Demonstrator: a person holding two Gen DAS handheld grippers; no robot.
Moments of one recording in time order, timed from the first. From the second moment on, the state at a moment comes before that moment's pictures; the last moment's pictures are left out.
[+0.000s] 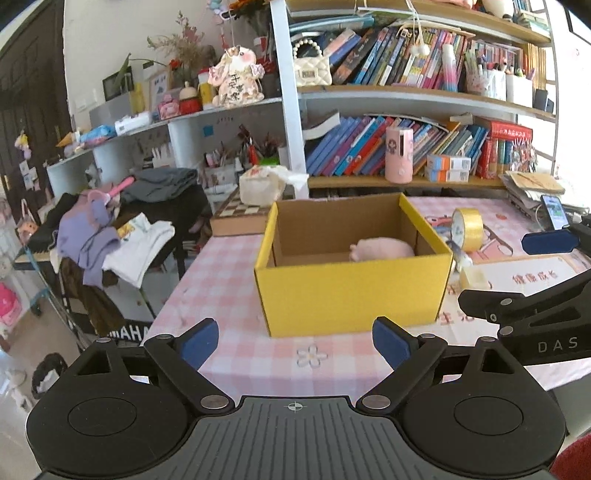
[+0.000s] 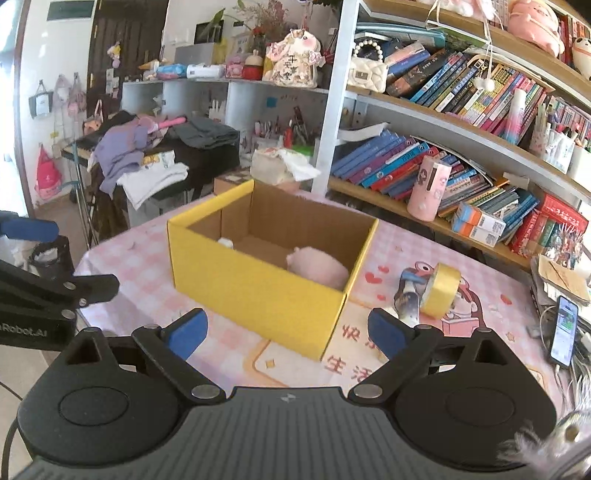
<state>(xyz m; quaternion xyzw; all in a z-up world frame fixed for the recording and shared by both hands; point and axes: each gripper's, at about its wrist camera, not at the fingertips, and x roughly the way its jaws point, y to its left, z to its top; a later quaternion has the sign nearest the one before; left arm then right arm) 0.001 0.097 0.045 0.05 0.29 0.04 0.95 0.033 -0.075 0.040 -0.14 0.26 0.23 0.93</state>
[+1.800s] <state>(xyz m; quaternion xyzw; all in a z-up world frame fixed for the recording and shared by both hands) -0.006 0.028 0.004 0.05 0.35 -0.04 0.93 0.002 -0.157 -0.001 -0.07 0.34 0.08 0.93</state>
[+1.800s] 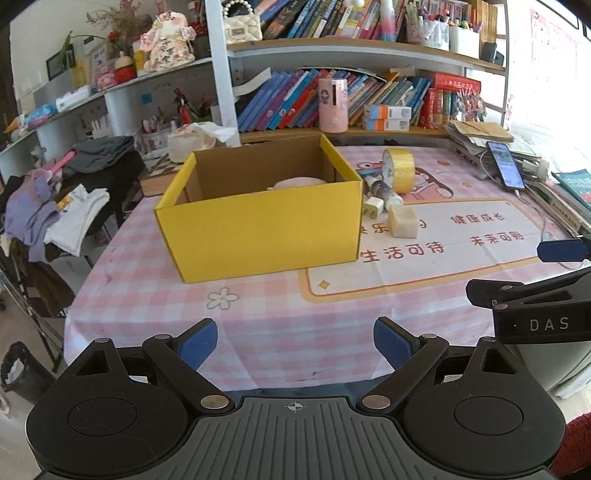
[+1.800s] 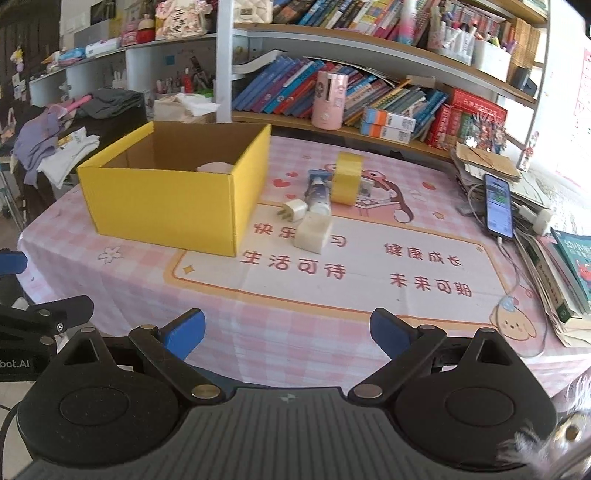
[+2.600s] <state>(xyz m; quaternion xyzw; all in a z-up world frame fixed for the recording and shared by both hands) 0.033 -0.038 -0.011 0.07 0.38 -0.11 0.91 0.027 -0.221 -0.010 -0.05 0.37 0.02 0.93</state>
